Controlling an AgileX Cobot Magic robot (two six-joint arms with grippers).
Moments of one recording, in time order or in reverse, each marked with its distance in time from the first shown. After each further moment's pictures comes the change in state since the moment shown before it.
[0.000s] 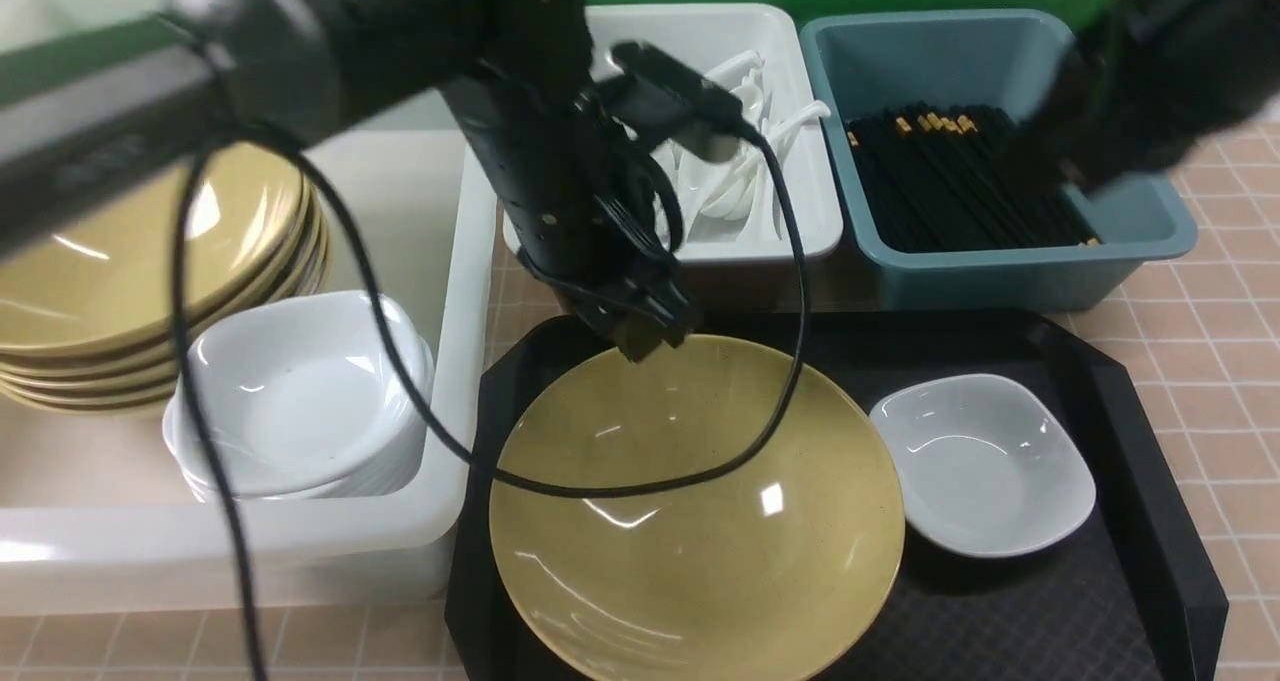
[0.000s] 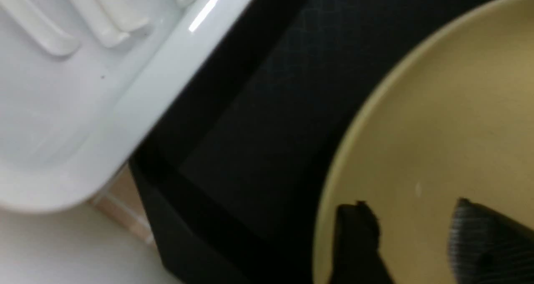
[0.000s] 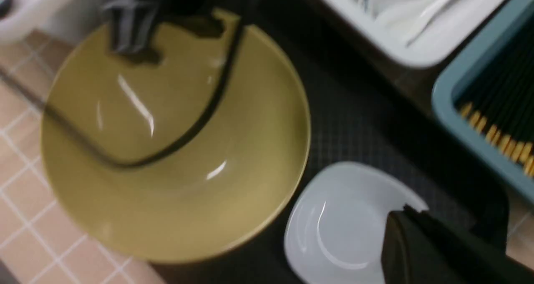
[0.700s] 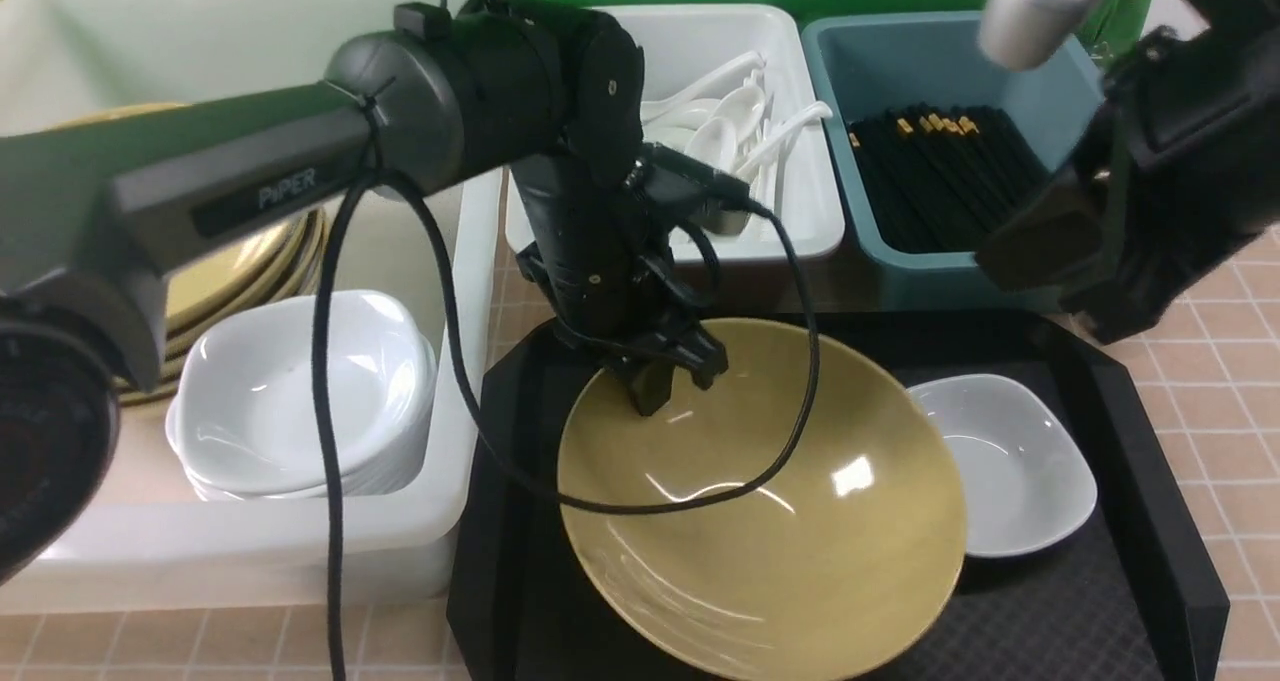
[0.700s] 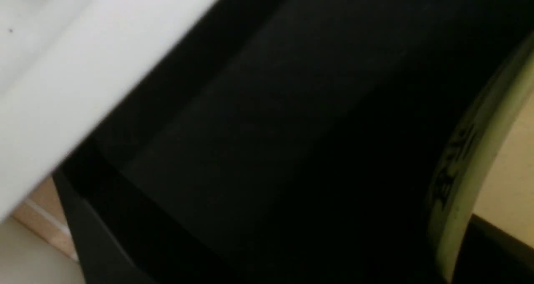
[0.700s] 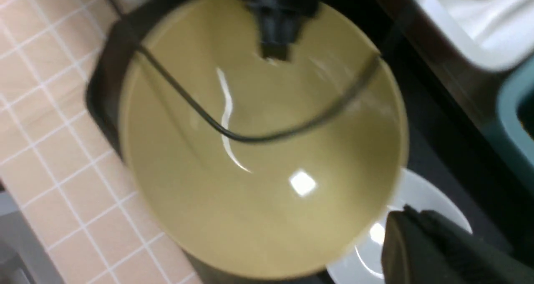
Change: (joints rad) right arm 0.143 -0.030 0.058 -0.007 -0.049 -0.057; left arm 0.010 0.099 -0.018 -0.056 0.024 -0.091
